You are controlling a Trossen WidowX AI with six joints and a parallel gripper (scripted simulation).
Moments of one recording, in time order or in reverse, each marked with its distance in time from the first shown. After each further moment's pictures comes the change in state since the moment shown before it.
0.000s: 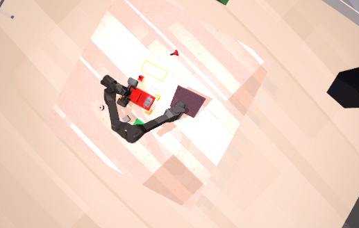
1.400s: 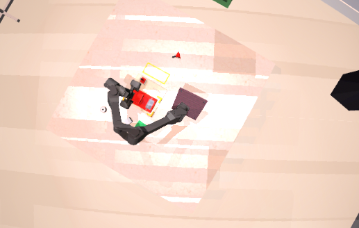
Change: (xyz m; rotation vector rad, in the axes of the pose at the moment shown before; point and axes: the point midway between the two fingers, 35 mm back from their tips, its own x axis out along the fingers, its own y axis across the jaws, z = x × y) arm 0.008 -0.001 0.000 0.000 0.000 0.000
